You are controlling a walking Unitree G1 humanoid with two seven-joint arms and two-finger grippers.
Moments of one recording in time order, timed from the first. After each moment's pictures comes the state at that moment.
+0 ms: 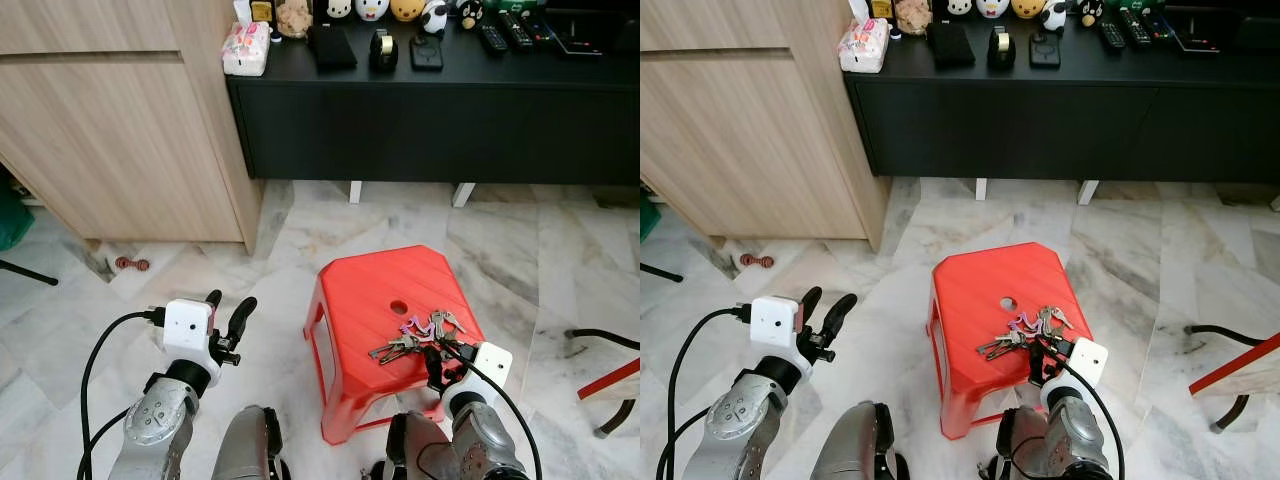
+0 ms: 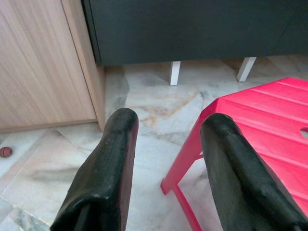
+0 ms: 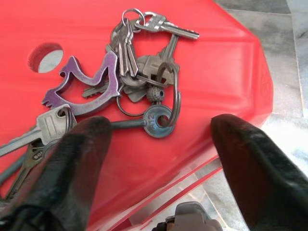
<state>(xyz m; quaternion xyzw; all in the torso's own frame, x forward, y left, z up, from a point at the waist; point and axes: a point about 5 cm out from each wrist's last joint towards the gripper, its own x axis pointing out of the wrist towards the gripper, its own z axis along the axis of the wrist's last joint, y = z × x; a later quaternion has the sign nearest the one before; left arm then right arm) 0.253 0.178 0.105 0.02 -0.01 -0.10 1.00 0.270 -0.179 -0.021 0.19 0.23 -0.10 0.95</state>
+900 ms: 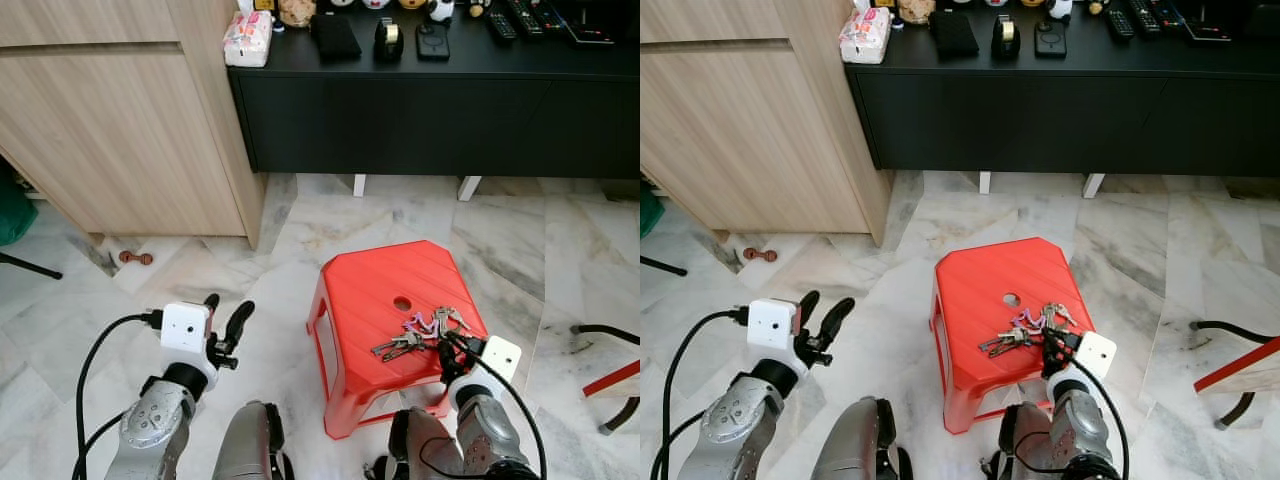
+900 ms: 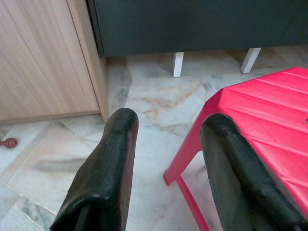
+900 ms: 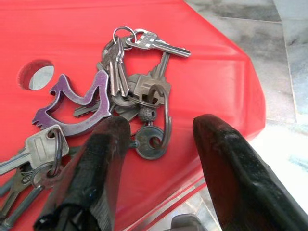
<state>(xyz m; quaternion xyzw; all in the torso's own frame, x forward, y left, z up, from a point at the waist) 0.250 0.181 0.106 0.02 0.00 -0.10 1.00 0.278 -0.185 -0.013 0.19 0.21 -0.11 0.95</state>
